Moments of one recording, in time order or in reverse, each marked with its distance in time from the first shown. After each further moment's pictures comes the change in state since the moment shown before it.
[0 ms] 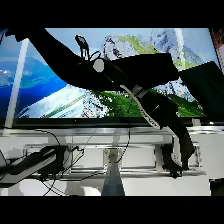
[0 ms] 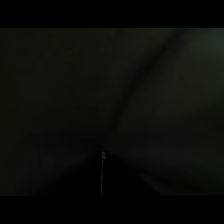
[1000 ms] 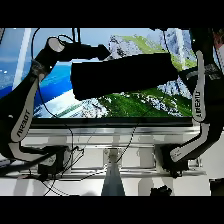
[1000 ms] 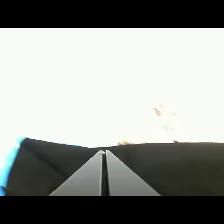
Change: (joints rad) left arm -0.453 -0.406 0.000 -0.031 0.003 0.050; right arm -0.642 0.330 -0.038 -0.286 0.349 0.003
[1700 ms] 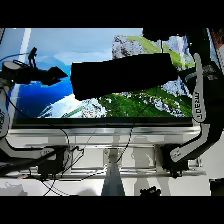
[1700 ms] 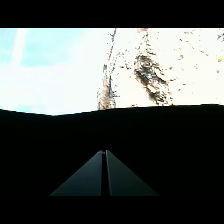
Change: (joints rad) left arm 0.507 0.031 -0.394 -0.013 -0.222 0.019; right arm 0.025 0.005 -0.060 -0.078 0.042 -0.005
